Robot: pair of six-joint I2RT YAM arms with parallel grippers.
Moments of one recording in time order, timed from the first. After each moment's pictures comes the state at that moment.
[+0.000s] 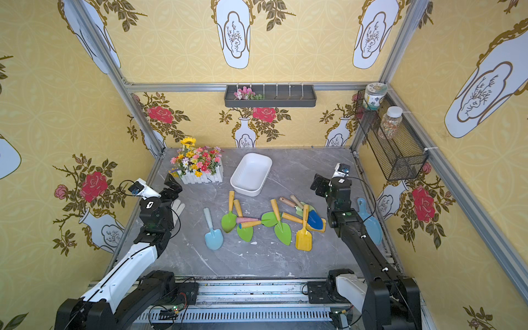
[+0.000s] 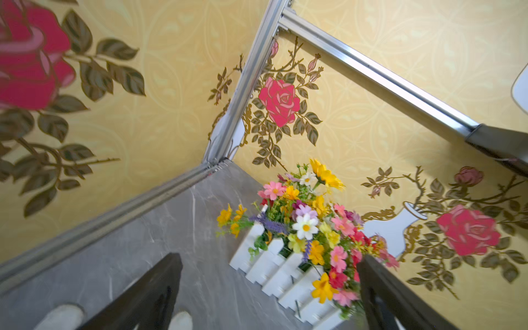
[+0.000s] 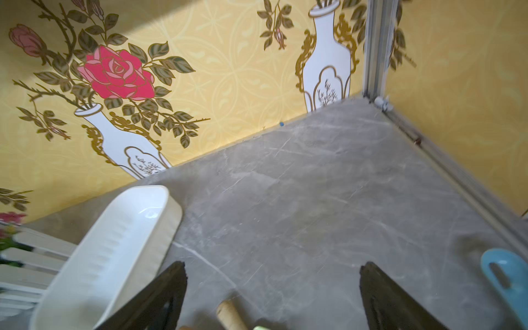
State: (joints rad) left arm -0.11 0.89 0.42 0.40 -0.45 -0.59; right arm 0.04 1.08 0.71 -0.04 0.08 0.44
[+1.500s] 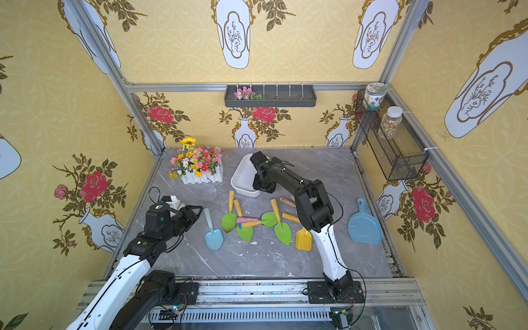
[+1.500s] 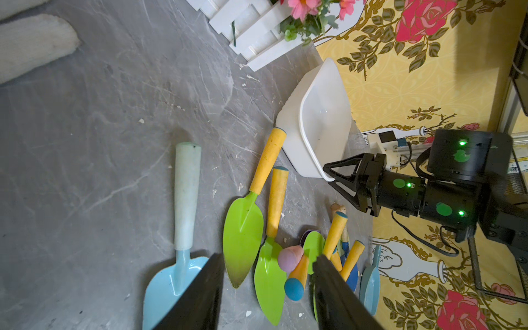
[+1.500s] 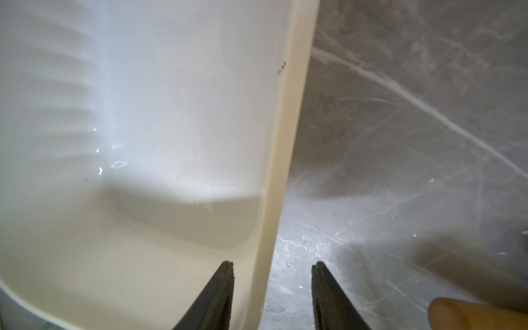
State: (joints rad) left arm -0.18 0.71 0.46 -0.35 0.24 -0.93; right arm 0.54 2.25 1.90 -0.92 0.00 0.71
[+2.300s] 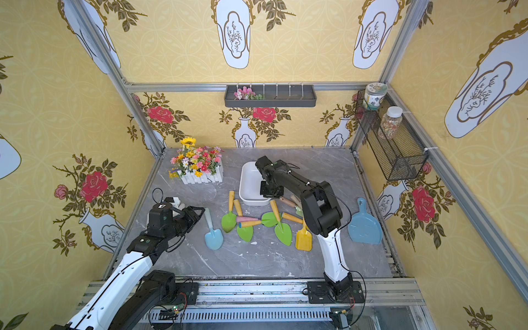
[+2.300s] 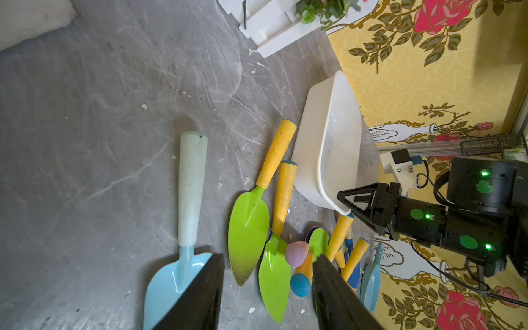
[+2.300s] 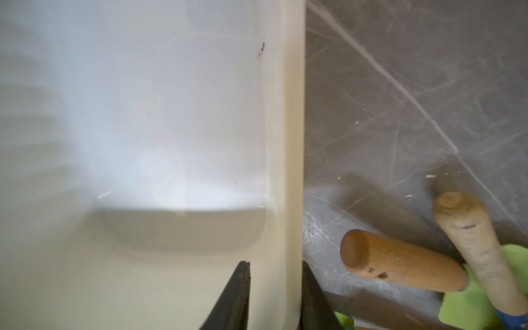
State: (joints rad) left arm -0.18 0.76 0.44 -0.33 0.27 -0.94; right arm 0.54 2.12 1.73 -0.98 0.03 0.59
